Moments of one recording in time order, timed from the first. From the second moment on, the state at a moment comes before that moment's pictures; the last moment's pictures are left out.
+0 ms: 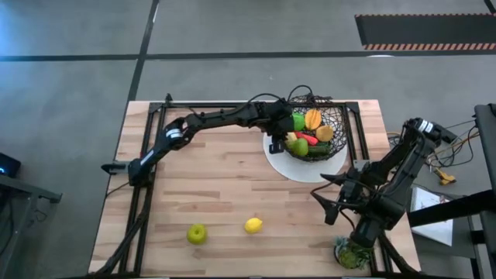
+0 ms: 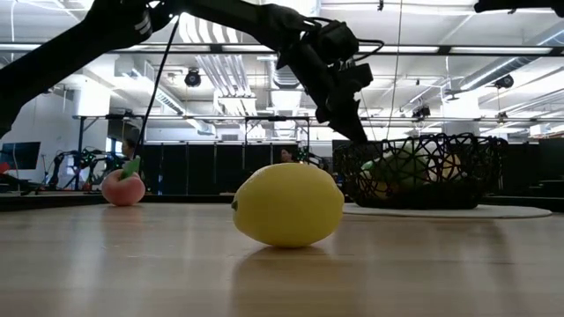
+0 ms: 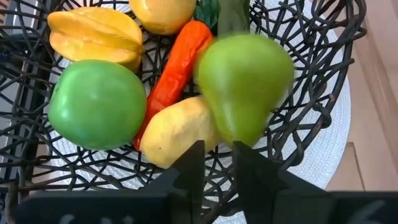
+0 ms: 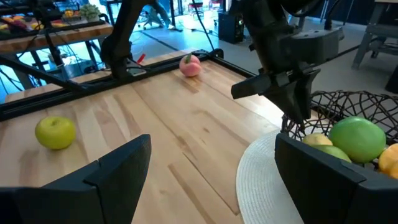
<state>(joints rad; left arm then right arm) 0.28 2.32 2.22 -0.76 0.12 0.32 0.97 1.31 1.00 -1.12 1.27 1.48</state>
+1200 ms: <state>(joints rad) 0.31 1.62 1.02 0.37 0.17 0.08 0.95 1.32 0.82 -1.05 1.31 1.69</state>
